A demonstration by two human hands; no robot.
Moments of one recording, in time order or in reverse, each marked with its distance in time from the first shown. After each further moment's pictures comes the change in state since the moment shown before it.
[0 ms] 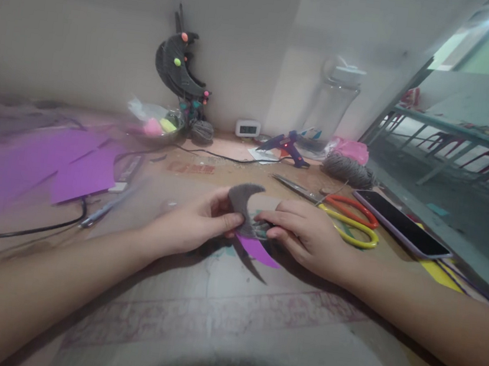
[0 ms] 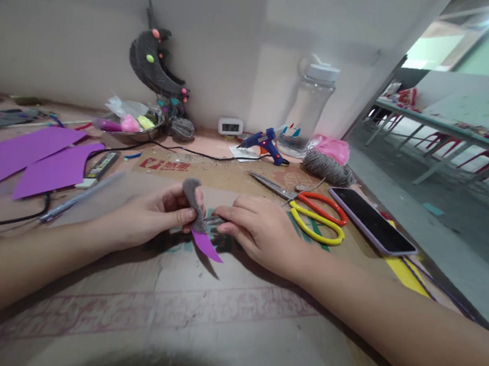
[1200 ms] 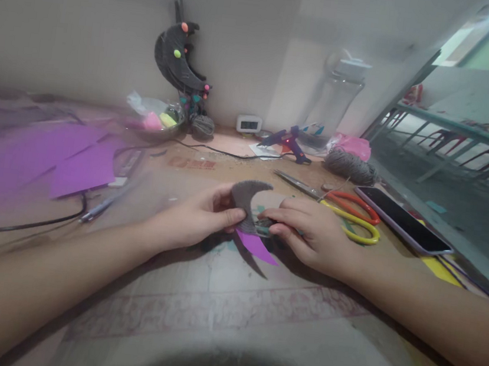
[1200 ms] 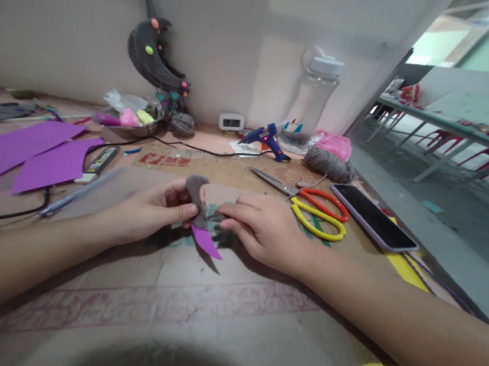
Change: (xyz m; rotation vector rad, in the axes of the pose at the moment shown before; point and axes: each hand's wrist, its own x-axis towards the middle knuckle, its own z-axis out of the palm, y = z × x) left_hand 0.001 0.000 -0.002 0.066 -0.020 -0.028; right_hand -0.003 -0.002 -0.001 -0.031 0.014 0.004
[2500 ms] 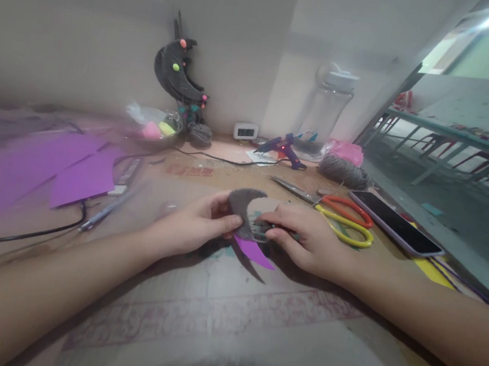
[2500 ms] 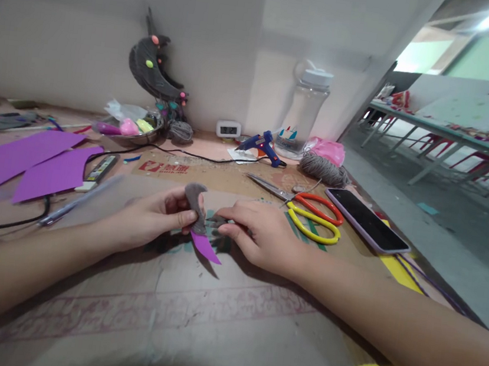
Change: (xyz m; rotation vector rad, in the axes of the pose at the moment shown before) left_hand 0.002 0.000 0.000 -0.050 0.007 -0.016; right_hand -0.001 0.001 0.000 0.119 -0.032 0.069
